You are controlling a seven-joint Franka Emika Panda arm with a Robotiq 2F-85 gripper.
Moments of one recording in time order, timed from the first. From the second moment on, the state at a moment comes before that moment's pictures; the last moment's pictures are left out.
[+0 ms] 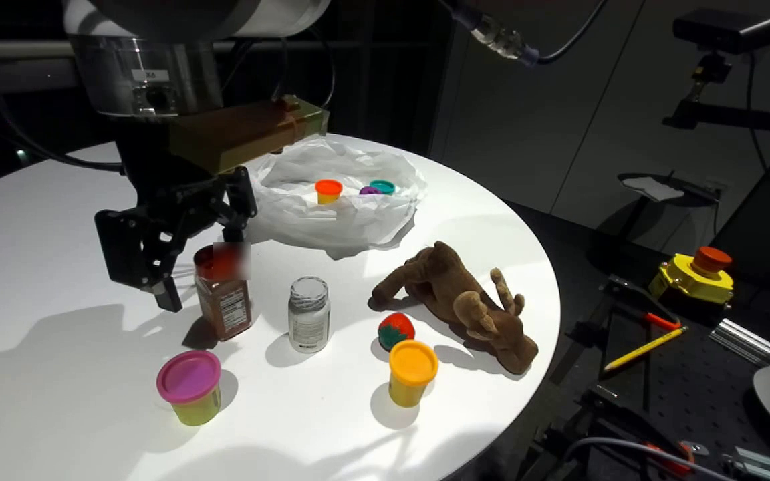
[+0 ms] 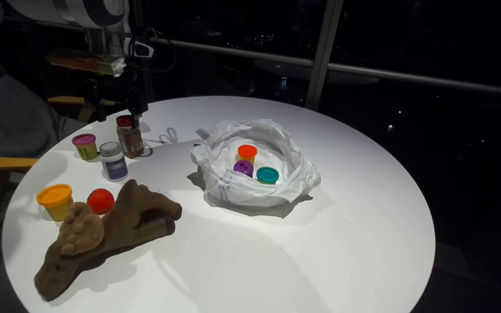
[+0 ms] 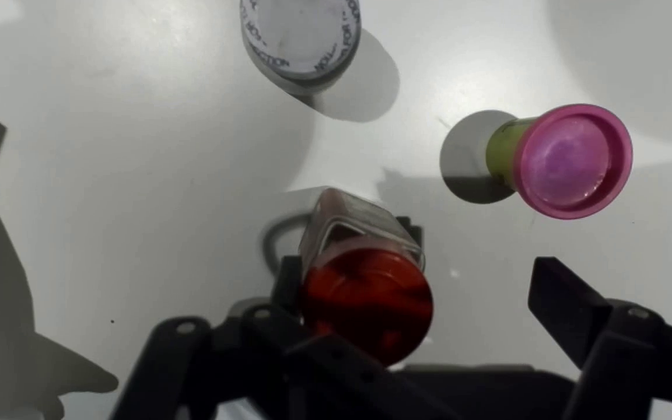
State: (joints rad) arm 0.36 0.69 0.15 -1.64 -0.08 2.26 0.21
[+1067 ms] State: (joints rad) arm 0.40 0.68 0.06 -1.65 -0.16 2.28 0.38
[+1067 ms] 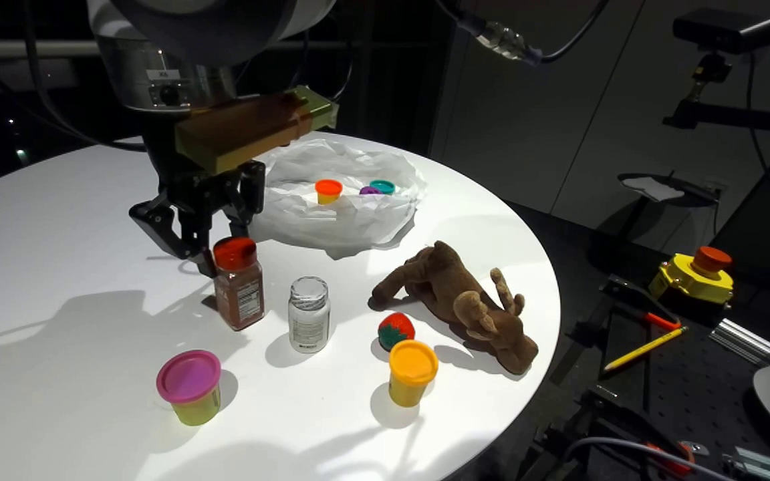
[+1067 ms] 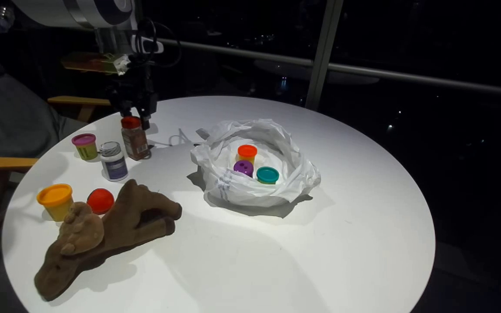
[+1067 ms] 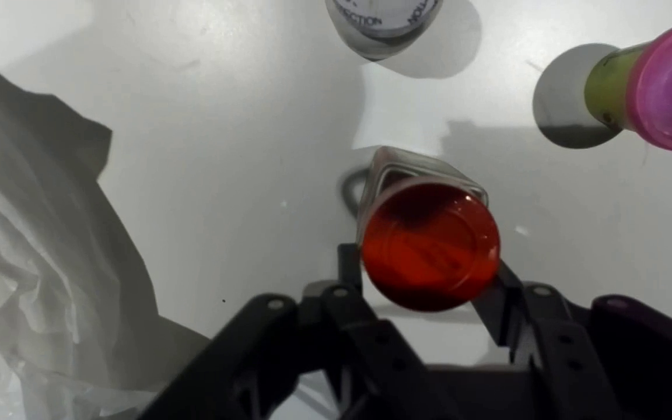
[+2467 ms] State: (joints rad) arm 0.26 0.74 -0.08 -1.28 -0.34 1.99 0.47
